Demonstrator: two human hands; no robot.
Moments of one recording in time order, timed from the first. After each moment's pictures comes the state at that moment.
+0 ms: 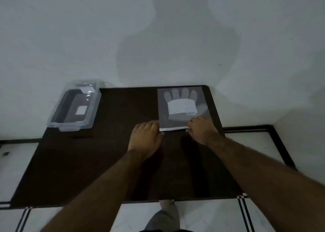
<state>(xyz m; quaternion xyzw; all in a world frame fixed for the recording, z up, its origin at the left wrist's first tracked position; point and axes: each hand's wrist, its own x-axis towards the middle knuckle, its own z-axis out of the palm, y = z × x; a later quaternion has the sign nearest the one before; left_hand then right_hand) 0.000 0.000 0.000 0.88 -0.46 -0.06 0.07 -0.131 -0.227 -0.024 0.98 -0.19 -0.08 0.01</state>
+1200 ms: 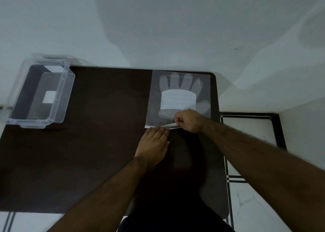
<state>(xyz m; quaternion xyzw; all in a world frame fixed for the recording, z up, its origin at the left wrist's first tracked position) 0.001 -0.104 -0.109 0.85 -0.51 -0.14 0.09 -0.036 -0.343 -0.088 0.90 -0.15 -0.27 -0.31</state>
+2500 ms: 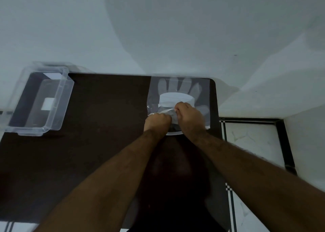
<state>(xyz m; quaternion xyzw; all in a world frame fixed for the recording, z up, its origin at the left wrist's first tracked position) 0.059 -0.211 -0.087 0.87 -0.47 -0.12 -0.09 -0.037 -0.329 -0.088 0.94 -0.19 0.17 -0.22</state>
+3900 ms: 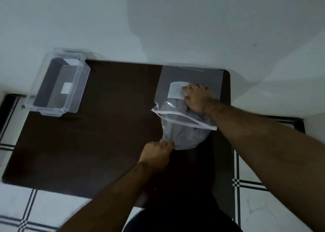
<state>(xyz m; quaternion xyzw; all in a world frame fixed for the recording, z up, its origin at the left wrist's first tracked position) -0.030 -0.085 -0.098 0.84 -0.54 -0.06 0.08 0.020 -0.386 -0.098 0.96 -0.15 -0.20 -0.11</state>
